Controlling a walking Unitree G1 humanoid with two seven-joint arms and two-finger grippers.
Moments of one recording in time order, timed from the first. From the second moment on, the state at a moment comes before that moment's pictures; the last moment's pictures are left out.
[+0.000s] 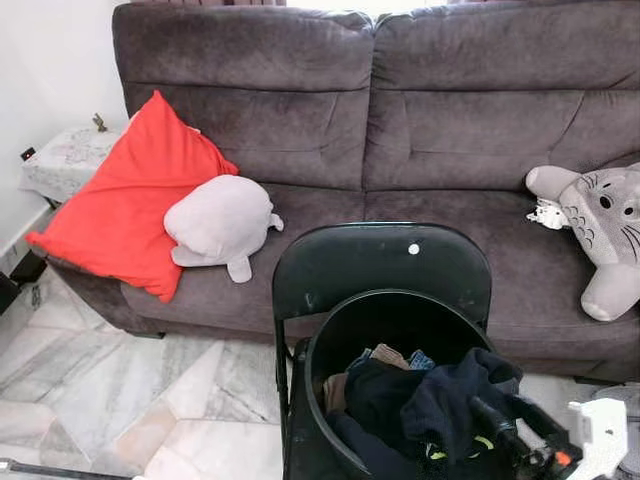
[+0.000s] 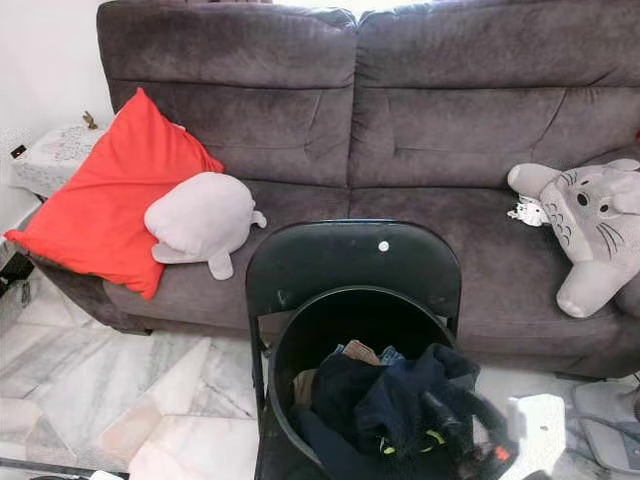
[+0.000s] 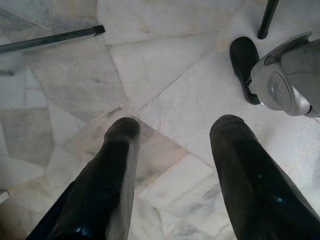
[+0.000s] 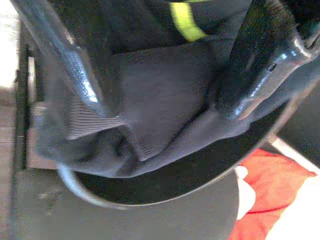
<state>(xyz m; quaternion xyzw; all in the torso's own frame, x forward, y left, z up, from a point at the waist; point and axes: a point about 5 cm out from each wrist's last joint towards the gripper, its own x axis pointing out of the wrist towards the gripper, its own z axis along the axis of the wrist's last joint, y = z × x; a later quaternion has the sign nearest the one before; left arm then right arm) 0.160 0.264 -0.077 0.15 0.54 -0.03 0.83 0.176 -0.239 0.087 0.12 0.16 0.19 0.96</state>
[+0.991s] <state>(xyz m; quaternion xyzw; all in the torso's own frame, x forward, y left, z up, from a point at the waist) 0.161 0.265 -0.077 0.15 0.53 -0.03 0.83 0.181 -0.266 0.104 0.11 0.09 0.04 0.99</state>
